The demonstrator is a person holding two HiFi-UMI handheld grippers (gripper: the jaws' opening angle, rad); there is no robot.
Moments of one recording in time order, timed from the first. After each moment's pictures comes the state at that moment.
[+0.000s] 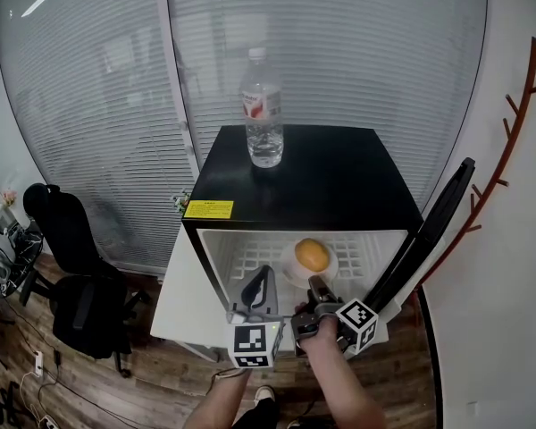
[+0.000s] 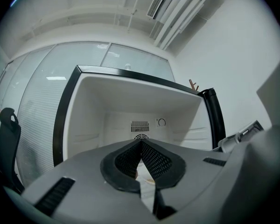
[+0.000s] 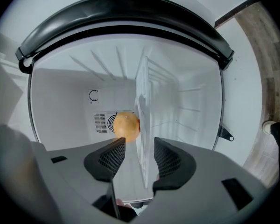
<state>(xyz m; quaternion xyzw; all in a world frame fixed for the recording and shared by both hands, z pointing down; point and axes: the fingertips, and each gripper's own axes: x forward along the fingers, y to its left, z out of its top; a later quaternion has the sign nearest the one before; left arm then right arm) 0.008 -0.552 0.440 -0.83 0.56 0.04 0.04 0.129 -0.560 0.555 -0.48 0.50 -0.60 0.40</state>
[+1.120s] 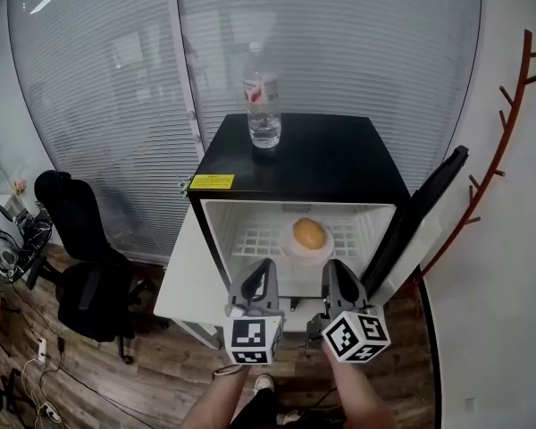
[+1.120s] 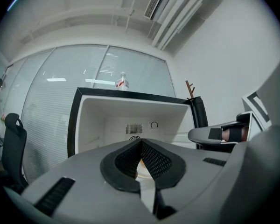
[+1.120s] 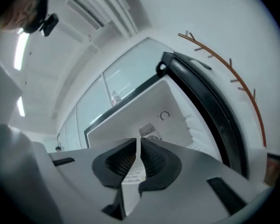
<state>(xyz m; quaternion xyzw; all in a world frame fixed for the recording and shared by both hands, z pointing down) 0.017 -0.491 0.419 -0.82 0.56 0.03 0.03 0.150 -0.484 0.419 -0.57 0.79 -0.12 0.20</state>
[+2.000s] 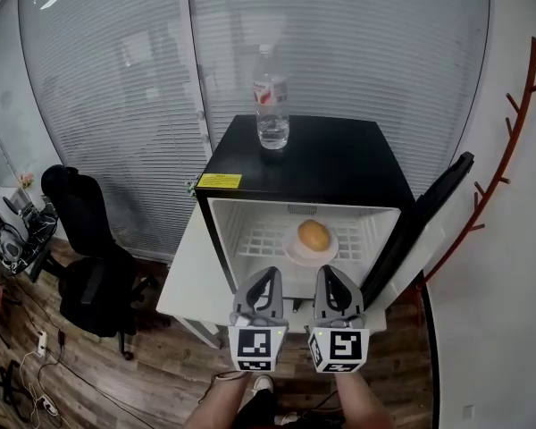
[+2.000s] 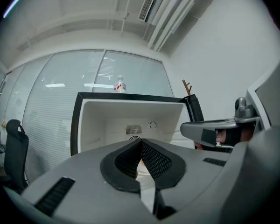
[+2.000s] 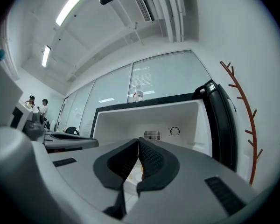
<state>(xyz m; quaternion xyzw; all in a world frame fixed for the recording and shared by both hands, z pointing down) 0.021 -0.475 0.427 -0.82 0.57 0.03 0.07 0.116 -0.468 0.407 -0.59 0.80 0.10 0.06</state>
